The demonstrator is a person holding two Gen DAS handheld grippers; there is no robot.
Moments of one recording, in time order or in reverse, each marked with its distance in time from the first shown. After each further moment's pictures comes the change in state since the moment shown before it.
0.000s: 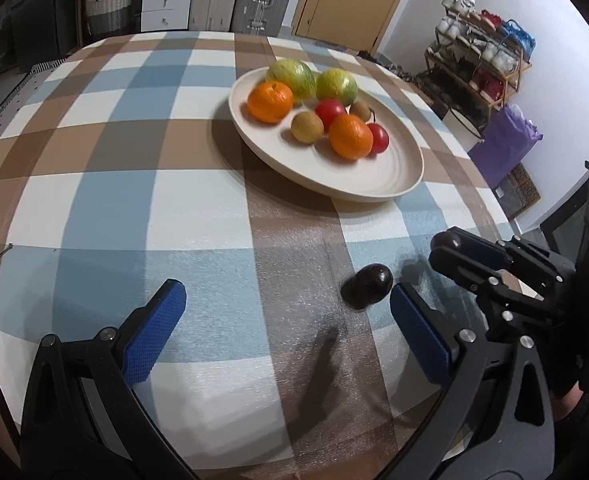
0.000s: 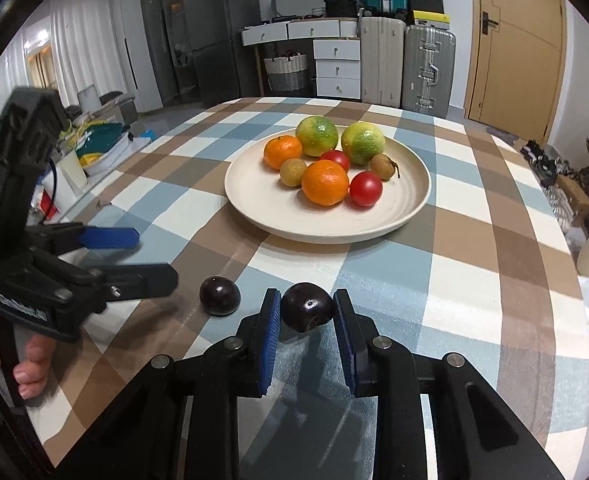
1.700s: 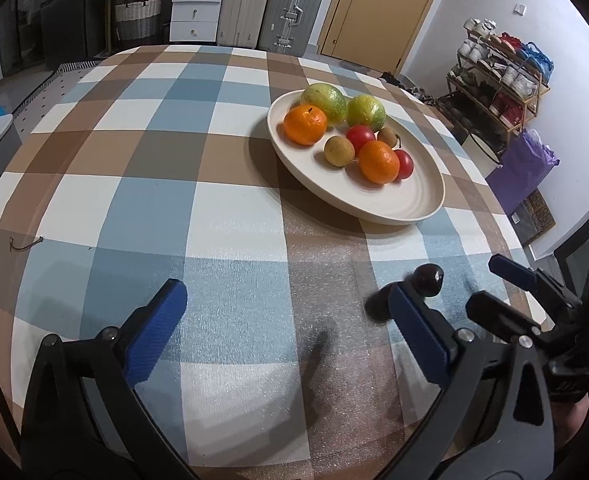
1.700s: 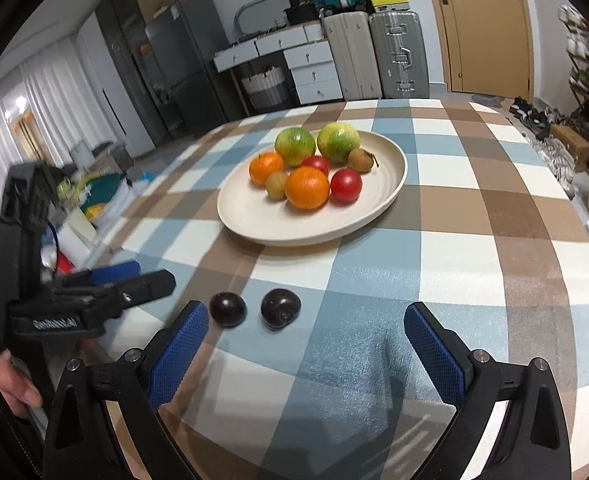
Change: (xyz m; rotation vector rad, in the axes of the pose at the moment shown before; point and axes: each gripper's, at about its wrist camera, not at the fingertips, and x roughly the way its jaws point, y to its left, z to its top) left arm -0.016 0.014 0.000 -0.062 -0.070 0.071; right arm -0.010 -0.015 -0.004 0.181 -0.026 0.050
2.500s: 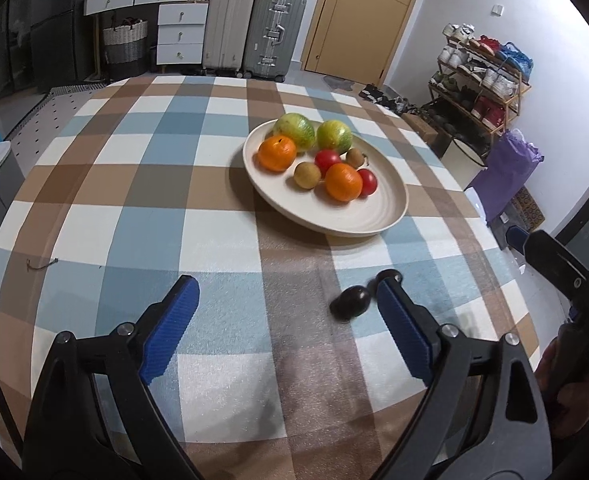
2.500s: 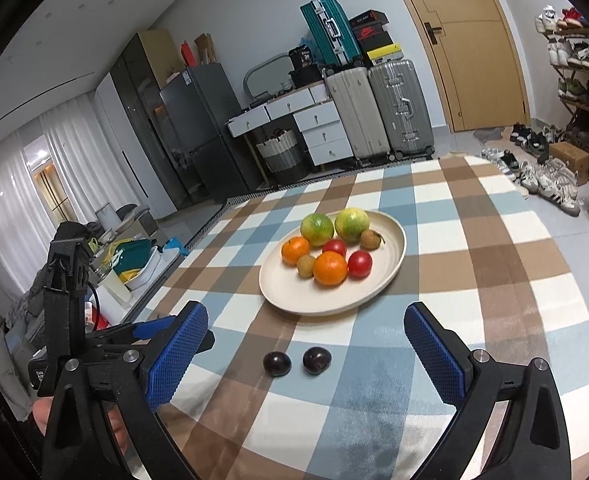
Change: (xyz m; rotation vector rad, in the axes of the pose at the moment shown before) left arm -0.044 -0.019 -0.003 0.052 -0.065 -0.028; right arm -0.068 -0.003 0.016 0.097 -0.232 0.101
